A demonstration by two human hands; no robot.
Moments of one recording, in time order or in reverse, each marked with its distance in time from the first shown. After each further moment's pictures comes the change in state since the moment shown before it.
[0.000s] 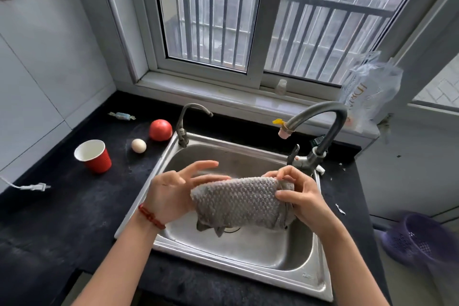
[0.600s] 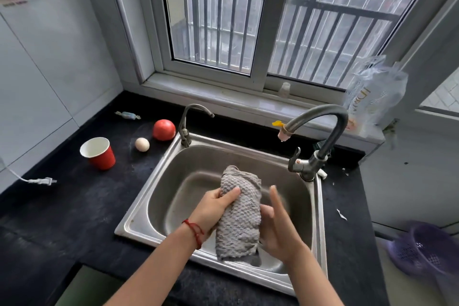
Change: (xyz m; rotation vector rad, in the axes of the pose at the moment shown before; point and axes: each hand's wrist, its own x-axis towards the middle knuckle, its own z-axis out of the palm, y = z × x) left_hand 0.044 -0.069 0.050 0.413 0.690 -0.049; right_hand -0.014 0.046 0.035 0.401 -0.047 0.490
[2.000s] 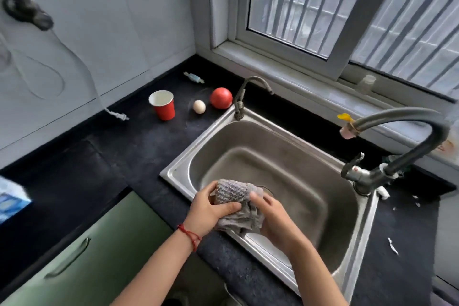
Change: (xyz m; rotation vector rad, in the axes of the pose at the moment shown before) left_hand -0.045 -0.063 -0.032 0.031 0.499 0.229; right_hand 0.033 0.031 0.005 -0.308 -0.130 0.153
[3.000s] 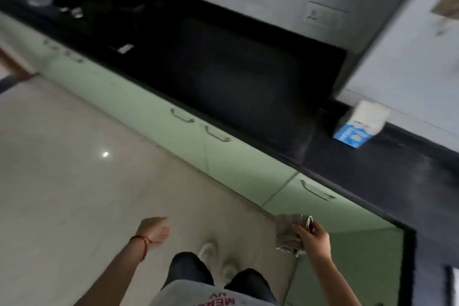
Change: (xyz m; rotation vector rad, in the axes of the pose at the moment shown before) left_hand -0.462 -0.278 -0.226 -0.854 1.387 -0.807; right_hand 0.054 0.256 0.278 -1.251 -0.398 0.064
